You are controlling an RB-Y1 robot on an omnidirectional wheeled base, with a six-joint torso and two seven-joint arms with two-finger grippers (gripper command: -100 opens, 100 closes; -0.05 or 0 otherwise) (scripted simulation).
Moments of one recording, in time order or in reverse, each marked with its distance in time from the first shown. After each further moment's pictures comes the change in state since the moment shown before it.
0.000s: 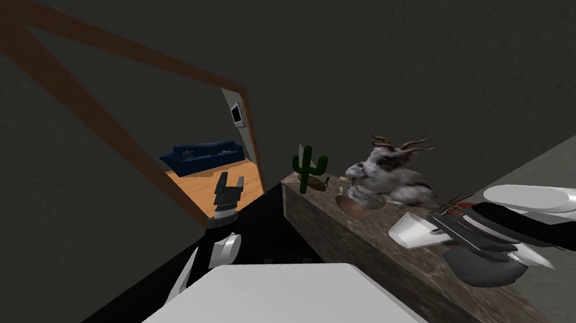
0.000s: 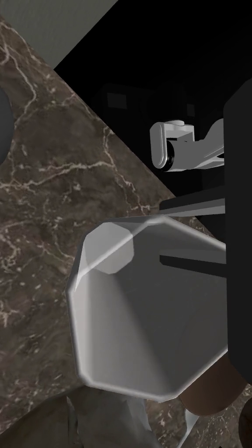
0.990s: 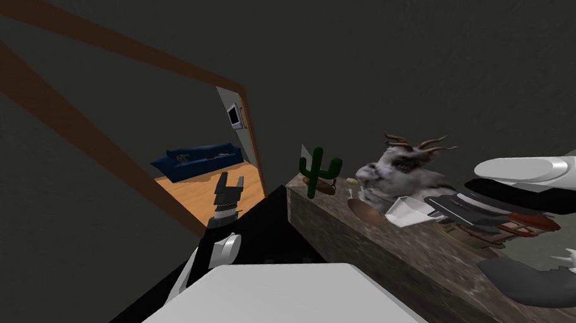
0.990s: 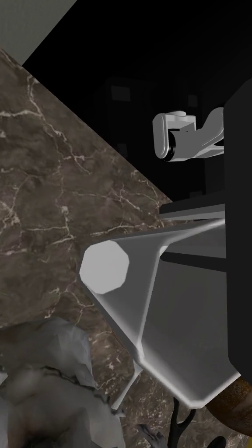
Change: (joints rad) left arm 0.000 0.000 0.000 0.000 0.000 0.000 0.000; right arm -0.012 -0.142 -0.059 0.044 -0.025 -0.100 -0.075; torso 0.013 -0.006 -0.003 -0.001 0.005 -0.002
